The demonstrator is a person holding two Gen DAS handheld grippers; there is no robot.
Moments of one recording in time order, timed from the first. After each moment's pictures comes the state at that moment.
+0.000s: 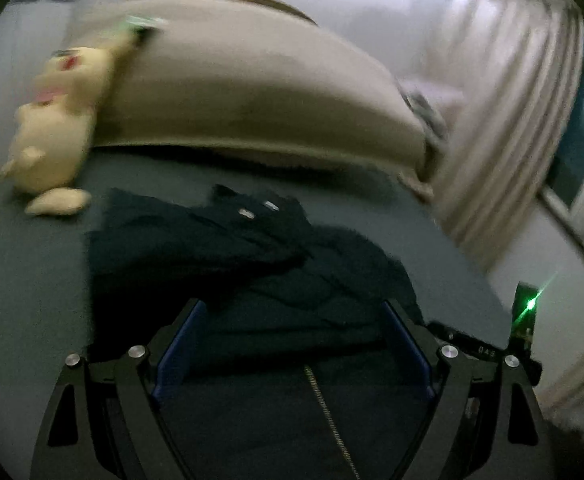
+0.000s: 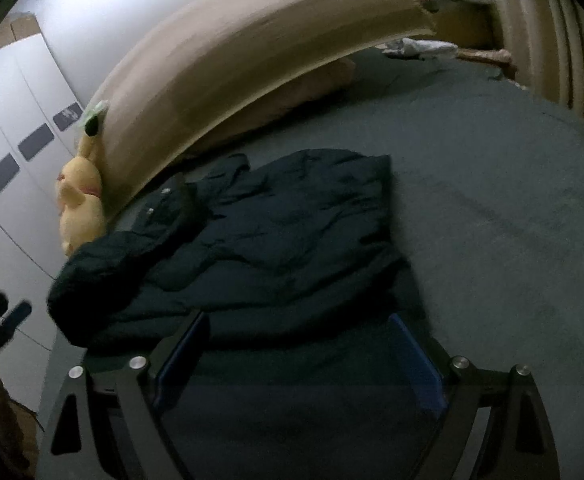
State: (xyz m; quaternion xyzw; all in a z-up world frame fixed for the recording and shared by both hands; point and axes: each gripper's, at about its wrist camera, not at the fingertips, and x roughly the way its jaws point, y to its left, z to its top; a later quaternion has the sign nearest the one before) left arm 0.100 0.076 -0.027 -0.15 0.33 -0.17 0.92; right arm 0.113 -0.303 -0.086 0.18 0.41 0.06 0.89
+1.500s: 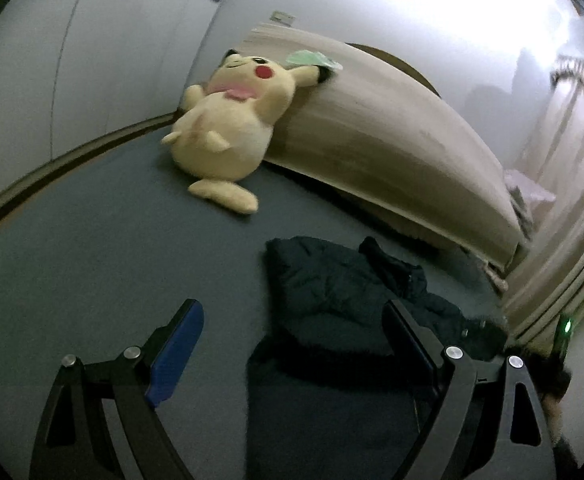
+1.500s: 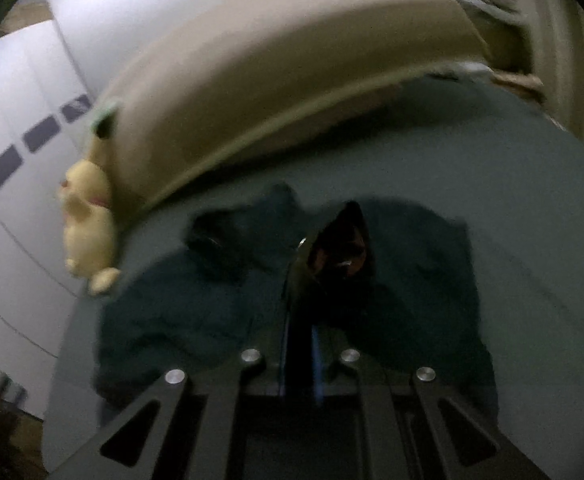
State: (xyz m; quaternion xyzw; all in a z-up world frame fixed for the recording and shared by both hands) left arm 0.063 0.196 -0.049 -0.24 0.30 0.02 0.92; right arm 0.184 -0.242 -0.073 0.15 0.41 0.05 0.90
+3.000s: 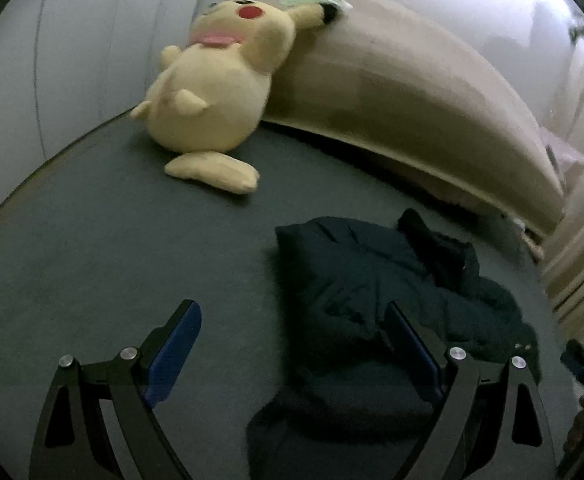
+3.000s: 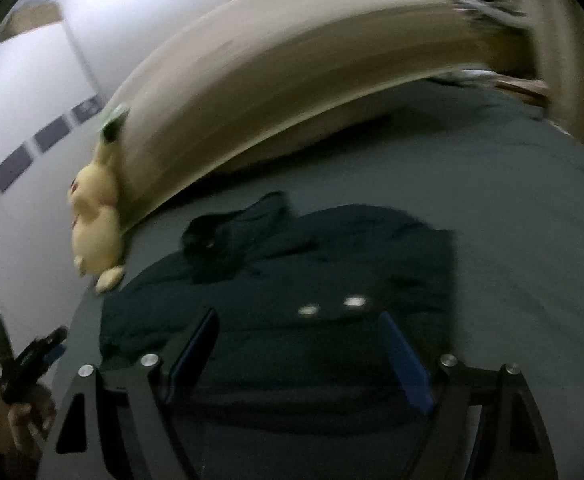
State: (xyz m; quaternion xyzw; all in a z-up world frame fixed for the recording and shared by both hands) left arm 0.170 0.205 -0.092 -0.18 0.38 0.04 0.91; right arm 0.190 -0.255 -0.062 0.14 0.39 0.10 0.90
